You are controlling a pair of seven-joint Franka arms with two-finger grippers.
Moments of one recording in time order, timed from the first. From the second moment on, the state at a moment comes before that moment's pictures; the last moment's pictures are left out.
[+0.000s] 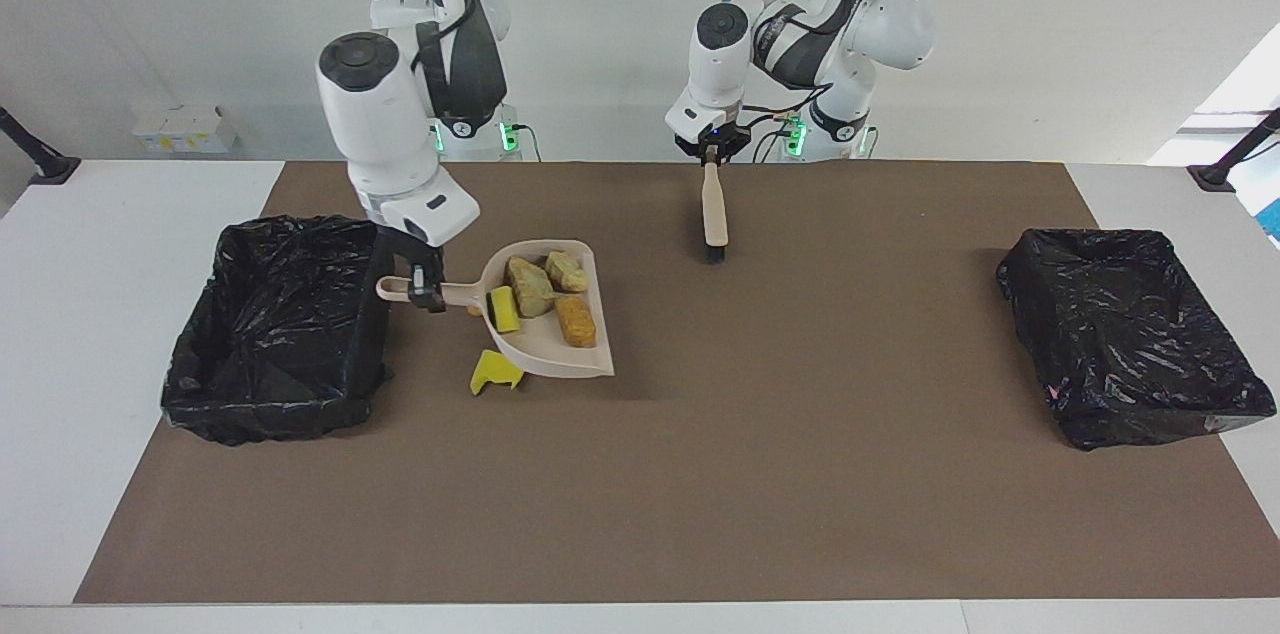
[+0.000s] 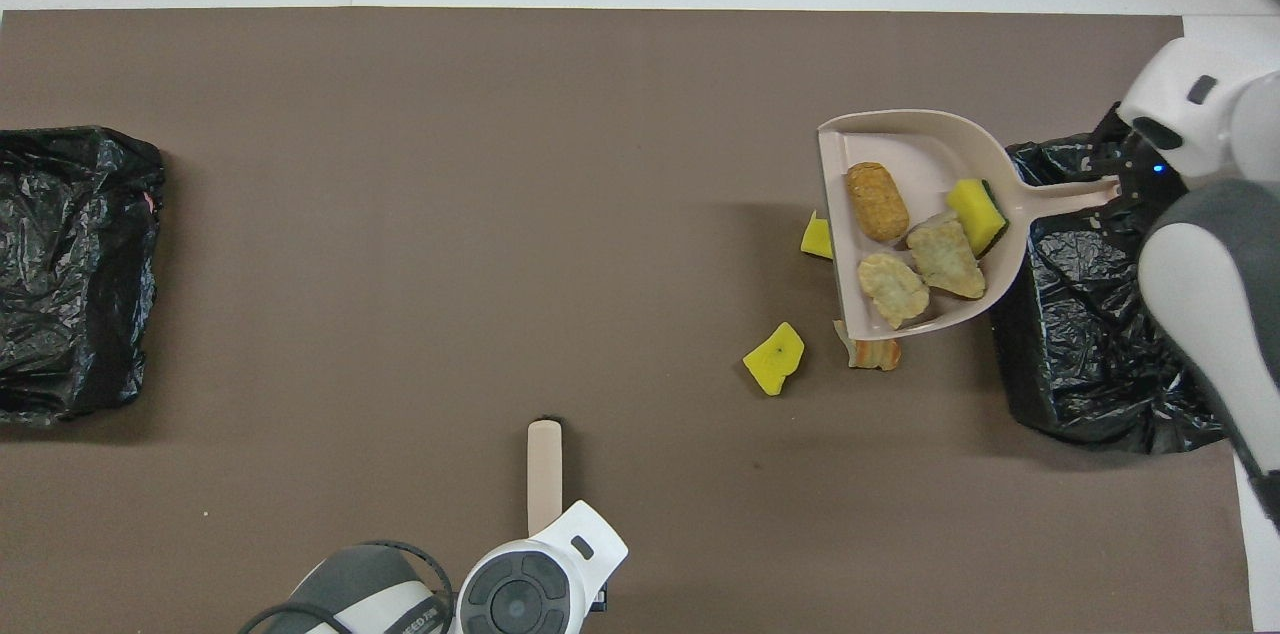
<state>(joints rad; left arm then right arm) -0.81 -0.24 -0.12 -2.53 -0.21 2.08 -0.73 -0.18 0.11 0.11 -1.71 -0.03 1.92 -1.69</state>
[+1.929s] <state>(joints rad) -0.44 -0.20 -0.09 -2.13 -0.11 1.87 -0.38 -0.37 0.03 0.11 -1.73 -0.69 1.86 -1.69</state>
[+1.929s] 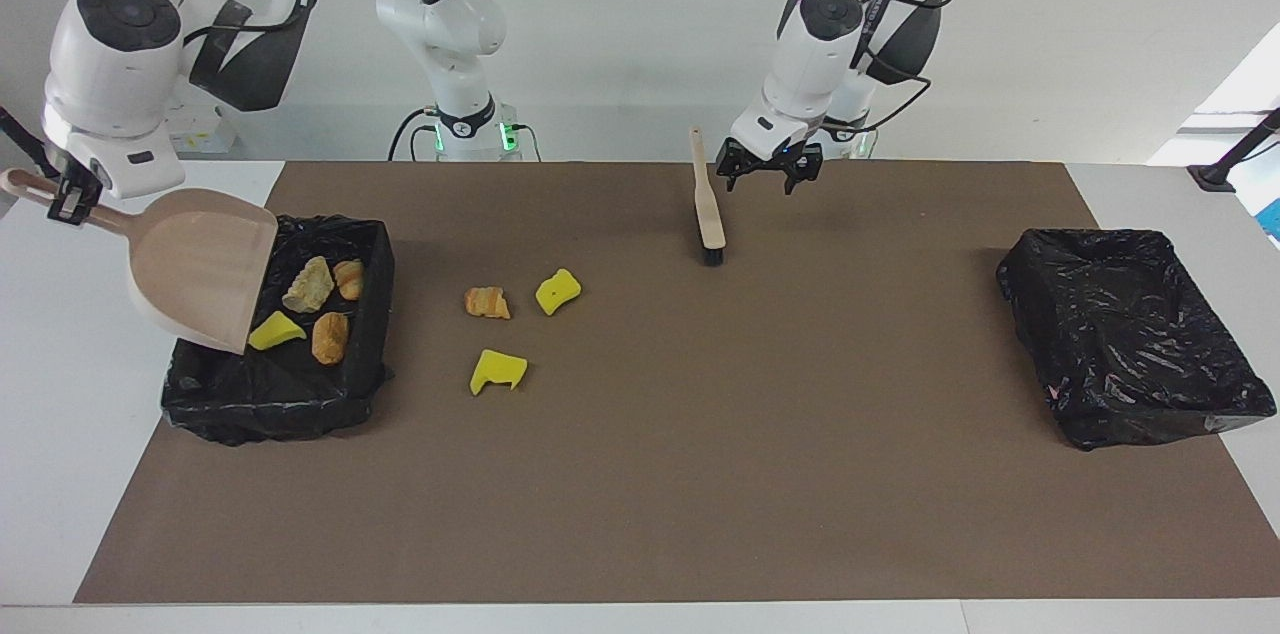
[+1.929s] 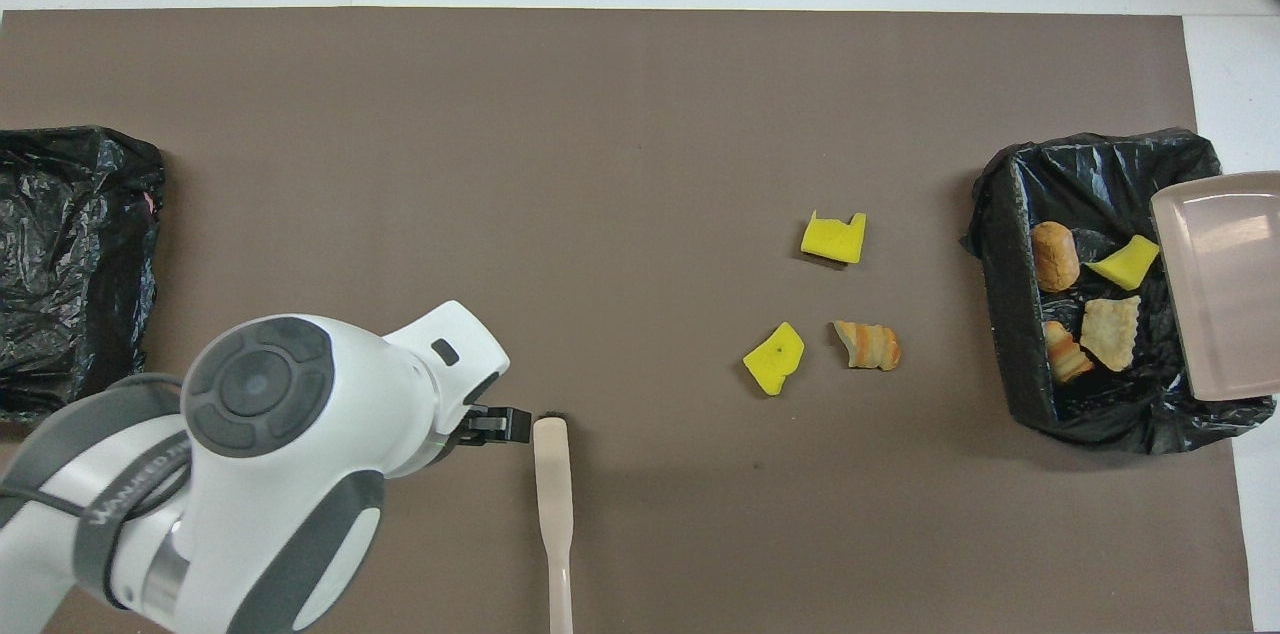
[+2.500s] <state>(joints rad) -0.24 -0.17 -0.08 -1.82 -0.02 1.67 -0.16 -0.30 0.02 0.13 -1.74 -0.32 1.83 -1.63</state>
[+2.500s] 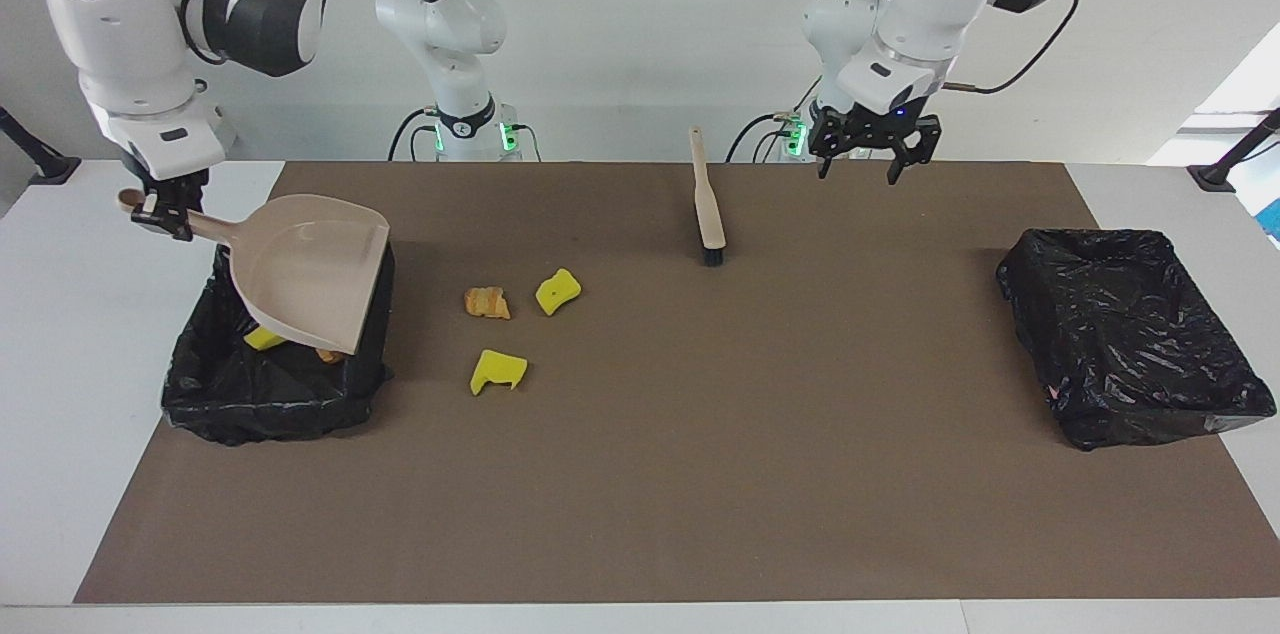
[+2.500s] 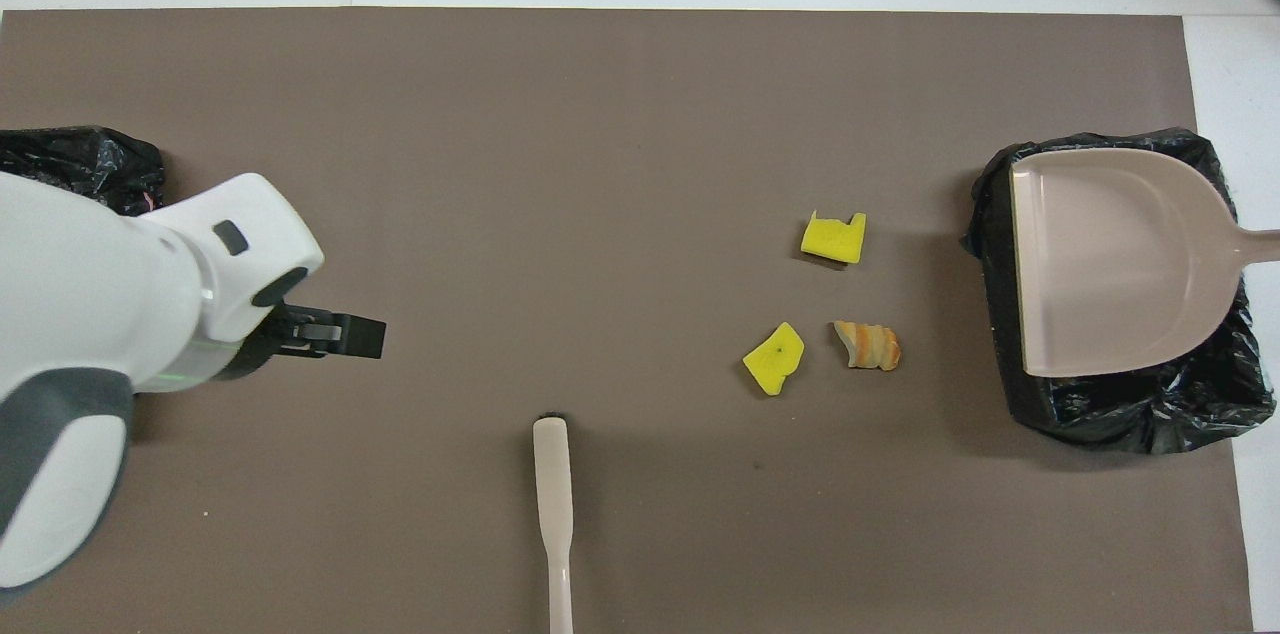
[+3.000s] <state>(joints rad) -0.12 -0.10 -0.07 -1.60 -0.02 1.51 -0.10 -0.13 0.03 0.13 -1.76 -0.17 1.82 -0.92</state>
